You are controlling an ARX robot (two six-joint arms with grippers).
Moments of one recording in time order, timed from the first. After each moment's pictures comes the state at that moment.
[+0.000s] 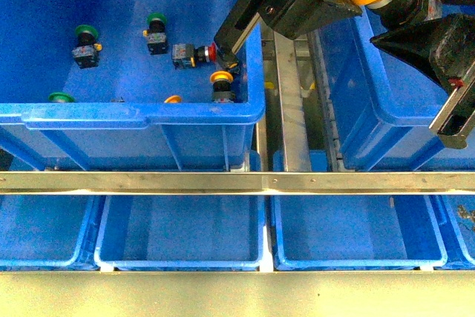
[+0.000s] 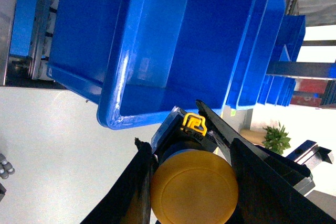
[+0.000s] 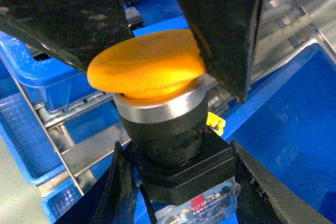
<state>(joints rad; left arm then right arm) -0.62 1.80 1.18 0.14 0.38 -1.14 0.26 1.44 0.56 0.49 -0.24 -0.80</state>
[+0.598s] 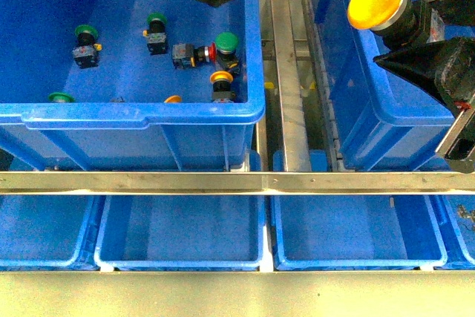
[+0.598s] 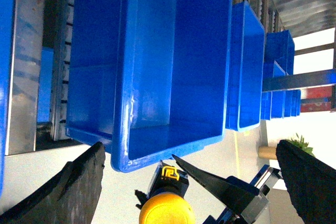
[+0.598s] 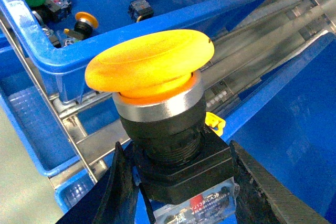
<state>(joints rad) -0.53 1.71 1.14 0.20 0.34 -0.96 0.25 1.41 0.52 0.47 -0.24 -0.79</state>
